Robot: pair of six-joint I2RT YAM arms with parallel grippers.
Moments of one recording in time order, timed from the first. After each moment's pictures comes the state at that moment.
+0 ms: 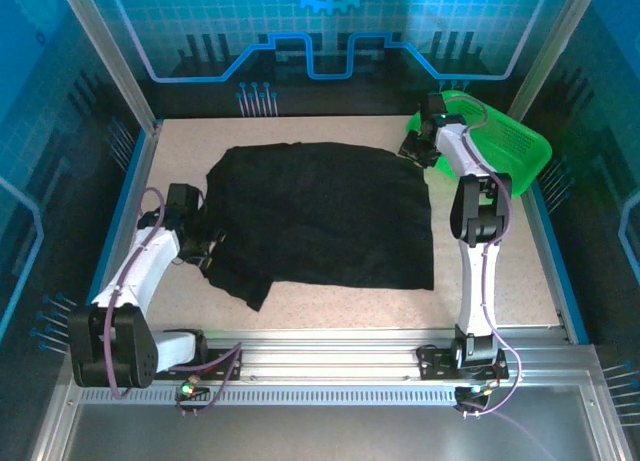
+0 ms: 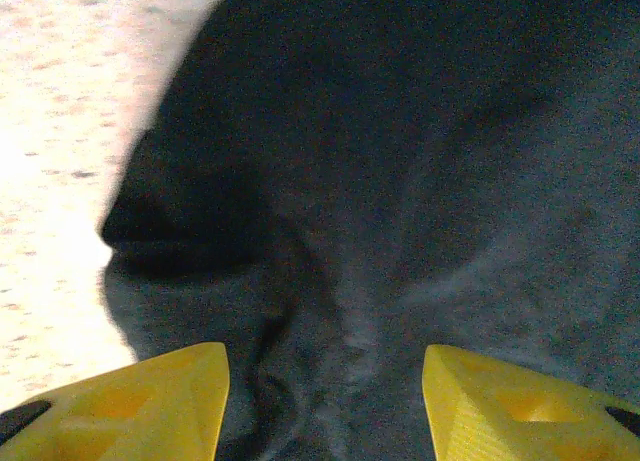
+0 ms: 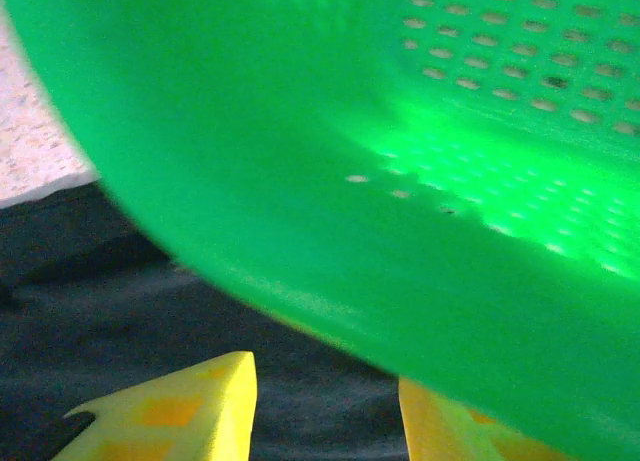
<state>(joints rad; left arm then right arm) 0.07 1.23 0.84 -0.88 0.10 -1.09 0.07 2.37 2.14 -0.90 -0.09 0.56</state>
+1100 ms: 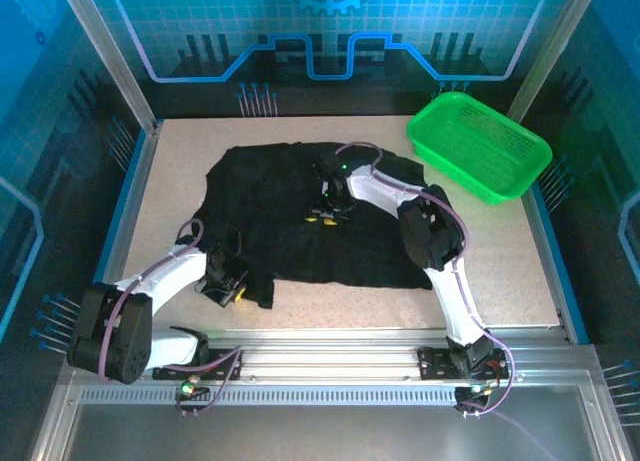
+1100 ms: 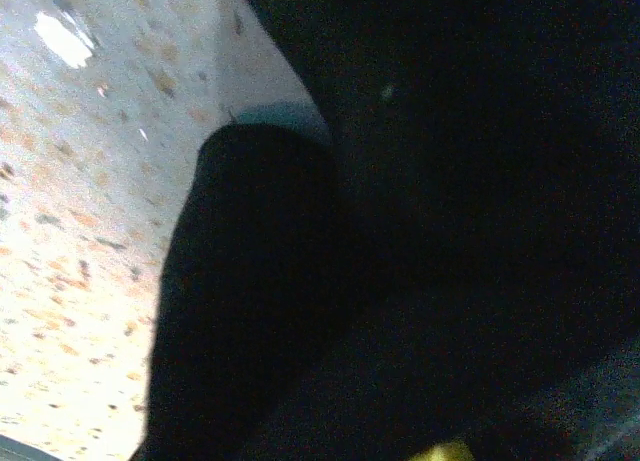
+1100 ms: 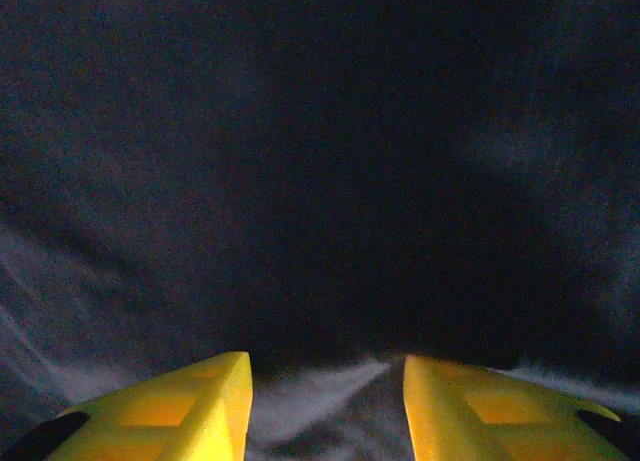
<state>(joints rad) -0.22 1.28 0.58 -0.81 0.17 -1.27 0.59 2.32 1.86 -0.82 -0.26 0.69</state>
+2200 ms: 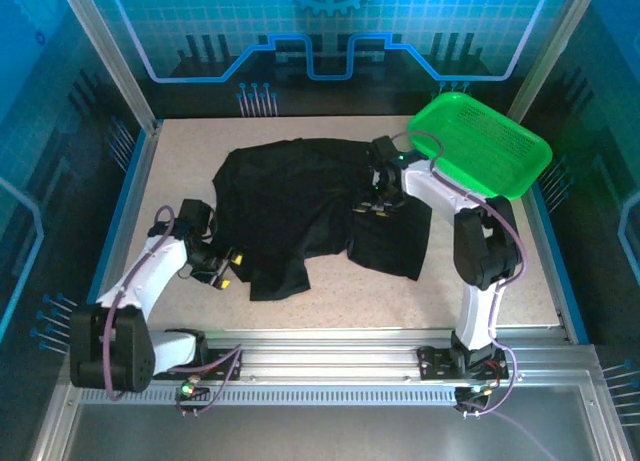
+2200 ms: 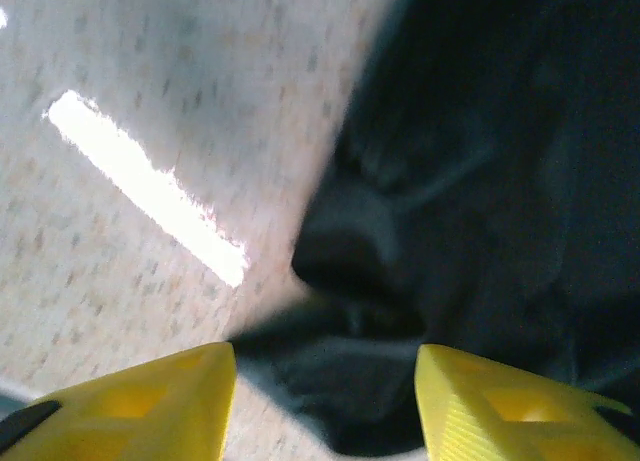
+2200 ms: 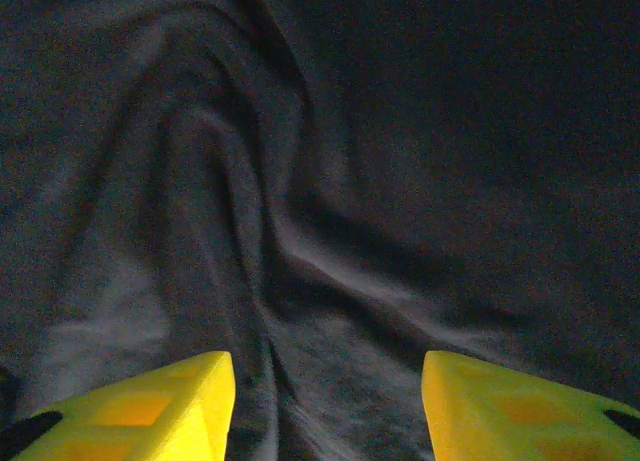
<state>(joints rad) 0.00 1.24 0.74 -0.89 0.29 -1.16 0.40 1.90 1.47 -0.86 -0.13 0.55</state>
